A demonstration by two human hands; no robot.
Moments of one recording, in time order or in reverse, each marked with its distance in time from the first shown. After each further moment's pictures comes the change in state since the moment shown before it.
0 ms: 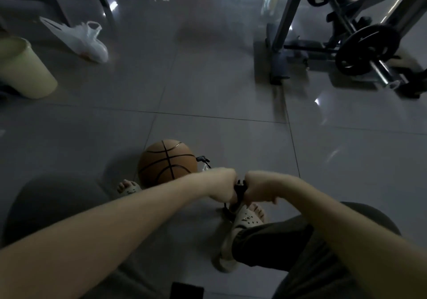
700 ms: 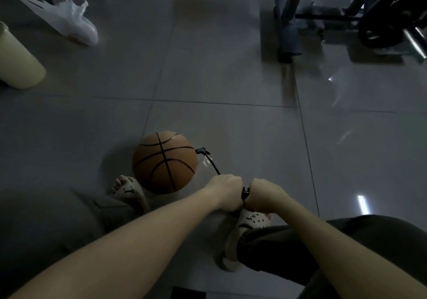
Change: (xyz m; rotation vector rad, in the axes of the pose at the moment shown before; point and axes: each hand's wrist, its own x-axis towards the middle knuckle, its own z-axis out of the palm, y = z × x) left_hand 0.083 -0.022 0.047 0.085 0.070 -0.028; right_hand 0.097 0.042 0.046 0.145 0.114 0.069
